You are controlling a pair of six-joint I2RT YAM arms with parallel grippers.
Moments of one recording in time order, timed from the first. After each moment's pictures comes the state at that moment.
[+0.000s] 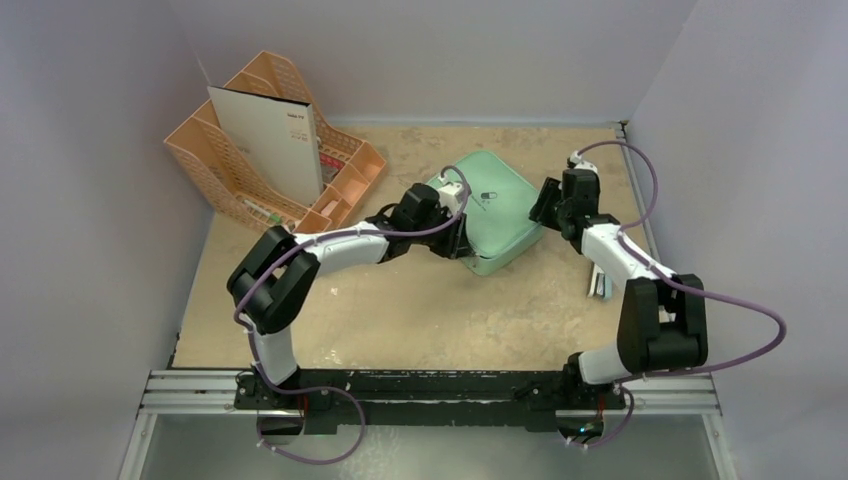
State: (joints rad) left arm -0.74 1.83 1.15 0.10 0.37 -0.41; right arm 0.09 1.43 0.84 -0.12 0.04 0.41
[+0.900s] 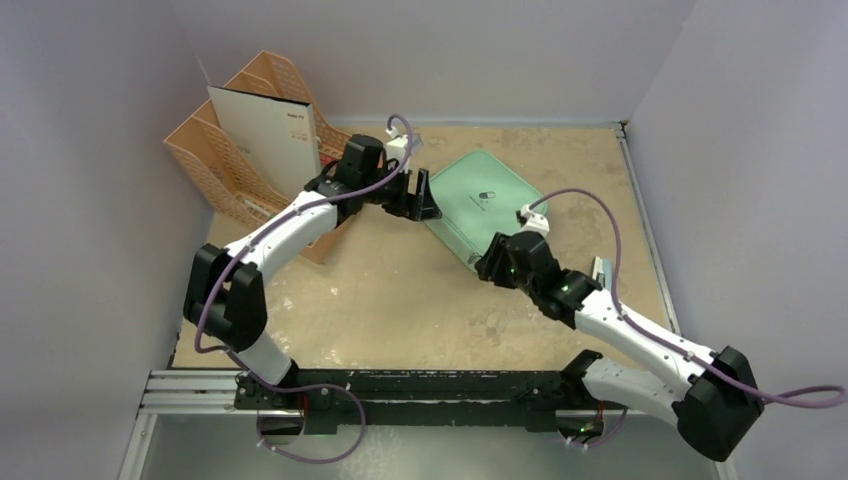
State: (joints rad) left arm -0.50 1.65 1.30 -0.26 0.53 -0.31; right arm 0.64 1.00 0.66 -0.32 0.20 0.75
